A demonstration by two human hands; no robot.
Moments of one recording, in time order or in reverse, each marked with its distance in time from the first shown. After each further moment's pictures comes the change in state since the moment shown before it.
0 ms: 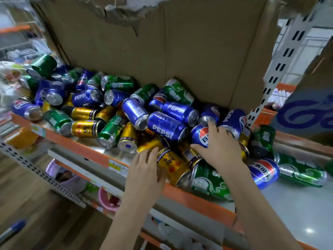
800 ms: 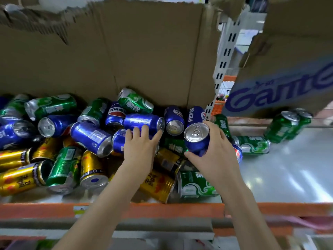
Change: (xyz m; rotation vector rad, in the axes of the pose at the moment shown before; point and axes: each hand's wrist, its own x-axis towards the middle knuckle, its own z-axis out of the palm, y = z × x) left_hand 0.134 0.020 0.003 0.420 -0.370 0.468; right_hand -0.040 -0.013 -0.022 0.369 0.381 0.258
